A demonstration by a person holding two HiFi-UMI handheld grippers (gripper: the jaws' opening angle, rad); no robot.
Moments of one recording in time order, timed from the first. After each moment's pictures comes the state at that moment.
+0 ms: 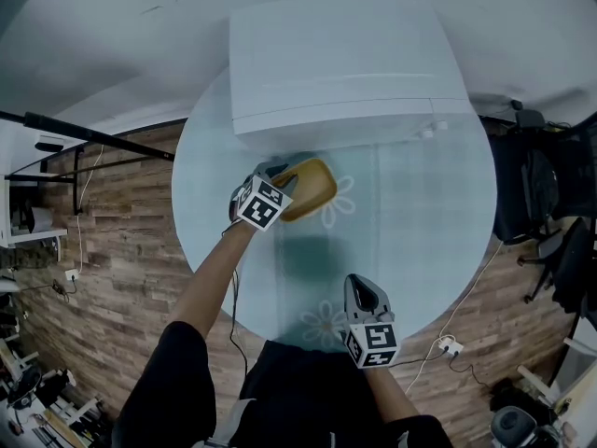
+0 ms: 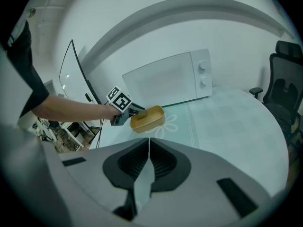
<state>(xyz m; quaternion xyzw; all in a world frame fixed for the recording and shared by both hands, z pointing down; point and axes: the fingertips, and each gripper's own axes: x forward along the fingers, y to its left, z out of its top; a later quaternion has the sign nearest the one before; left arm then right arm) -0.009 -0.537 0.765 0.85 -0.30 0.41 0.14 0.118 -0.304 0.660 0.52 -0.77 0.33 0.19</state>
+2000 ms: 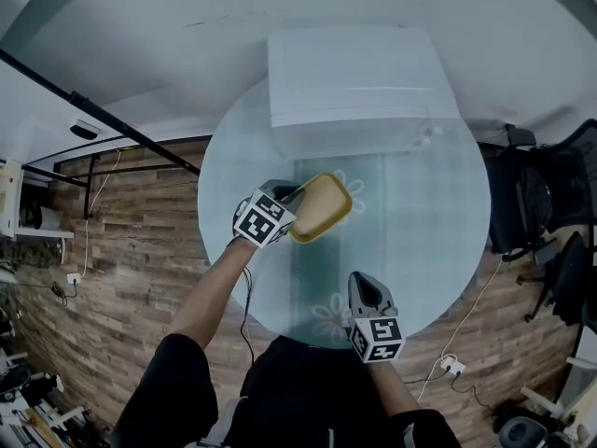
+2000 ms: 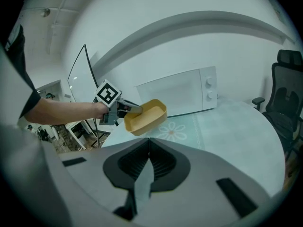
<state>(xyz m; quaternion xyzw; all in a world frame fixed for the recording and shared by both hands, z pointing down) -0.025 -0.464 0.645 0.88 -0.29 0.35 0.14 0.092 -0.276 0.612 0.51 -0.79 0.28 0.16</state>
